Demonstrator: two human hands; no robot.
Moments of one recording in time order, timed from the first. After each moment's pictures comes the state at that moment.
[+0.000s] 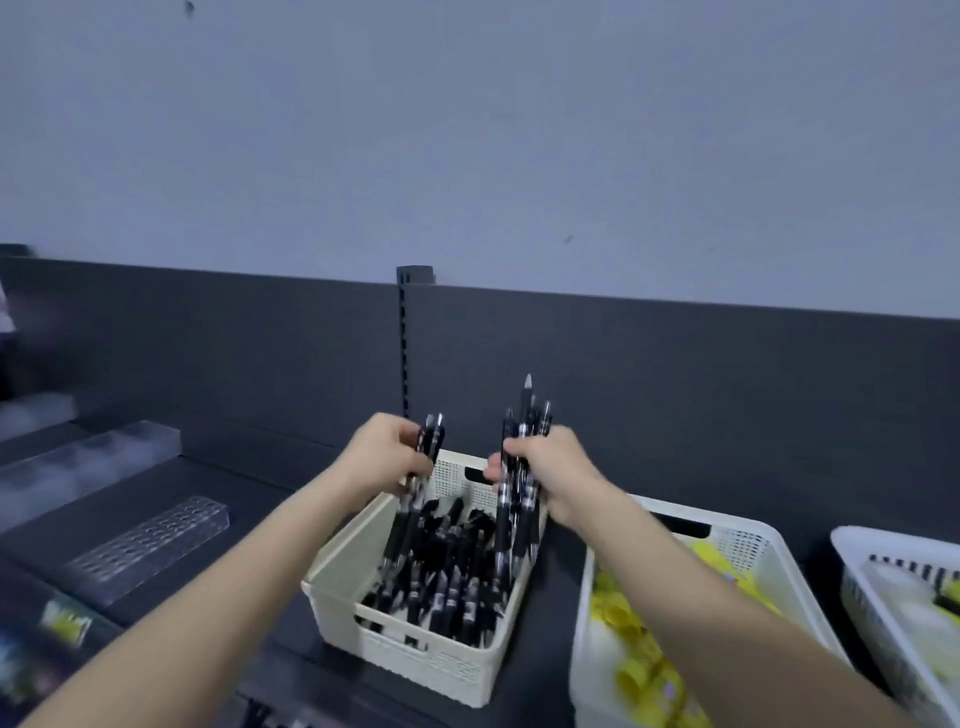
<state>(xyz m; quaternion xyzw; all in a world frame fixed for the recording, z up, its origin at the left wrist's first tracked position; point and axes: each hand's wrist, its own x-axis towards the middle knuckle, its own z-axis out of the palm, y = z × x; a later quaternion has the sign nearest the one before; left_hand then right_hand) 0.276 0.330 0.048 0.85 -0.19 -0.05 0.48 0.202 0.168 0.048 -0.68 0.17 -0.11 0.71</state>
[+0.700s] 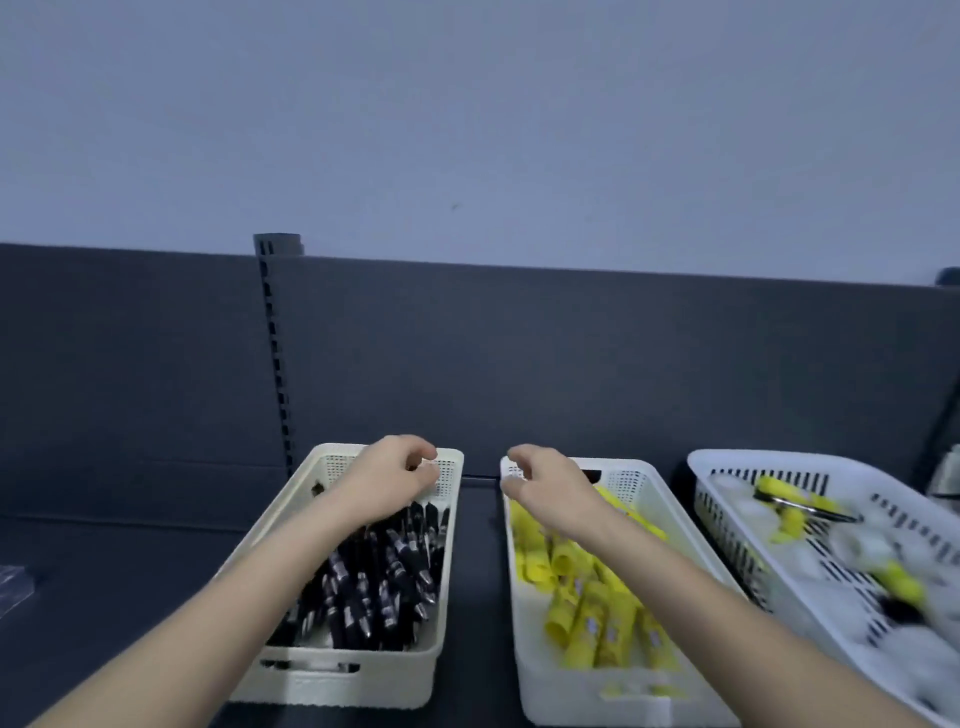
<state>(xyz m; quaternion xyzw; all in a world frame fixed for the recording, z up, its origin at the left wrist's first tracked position) 0.261 0.262 0.023 0.85 -0.39 -0.07 0.34 0.140 0.128 0.021 -0.90 0.25 -0.14 0.32</state>
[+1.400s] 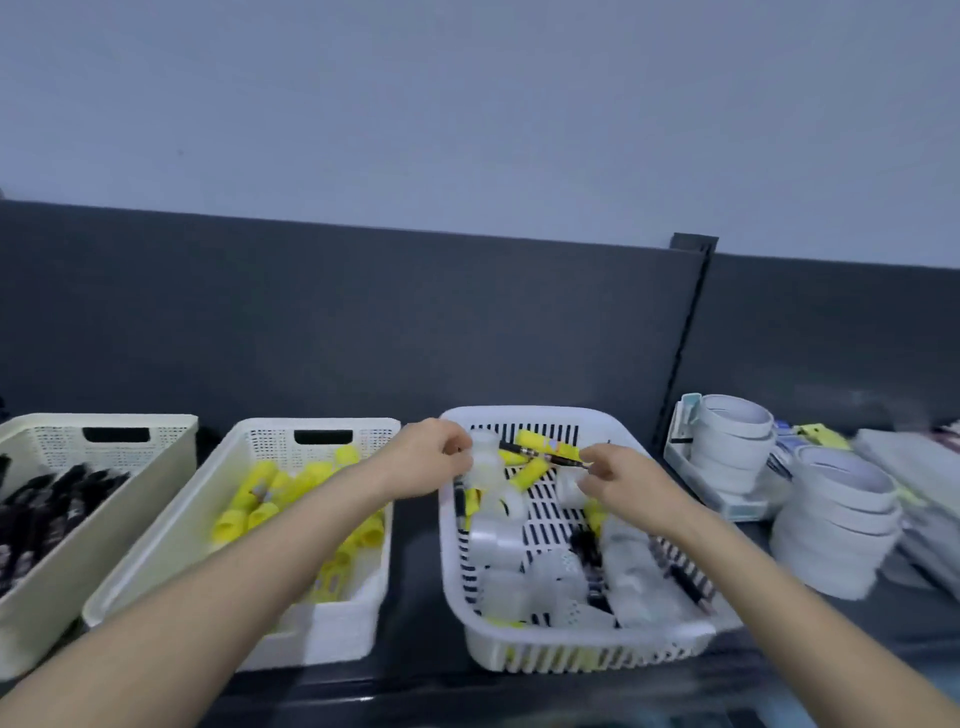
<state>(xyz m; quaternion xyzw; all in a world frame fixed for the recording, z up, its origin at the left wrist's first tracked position) 0.039 0.033 0.015 0.81 -0.50 -0.12 0.28 -0.139 -0.107 0.007 -0.90 0.36 -0.11 0.21</state>
